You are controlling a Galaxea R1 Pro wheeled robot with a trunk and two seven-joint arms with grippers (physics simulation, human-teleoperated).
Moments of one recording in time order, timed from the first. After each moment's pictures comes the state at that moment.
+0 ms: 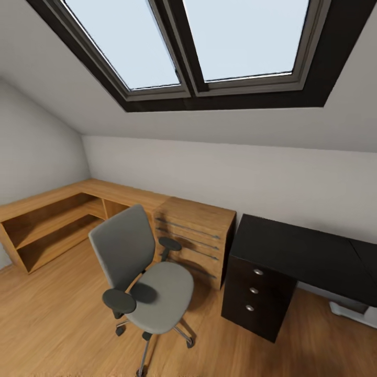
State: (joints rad) left arm 0.01 0.04 -0.21 -0.02 0.64 -0.60 0.00; right arm -0.01 0.02 0.45 -0.05 -0.48 -0.77 -0.26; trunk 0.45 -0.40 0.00
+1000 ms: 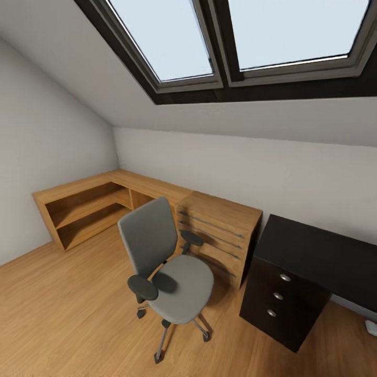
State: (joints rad) left arm 0.01 0.04 -0.21 -0.02 0.64 -0.60 0.00; right arm -0.01 0.02 0.45 -0.05 -0.48 -0.77 -0.26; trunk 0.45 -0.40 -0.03
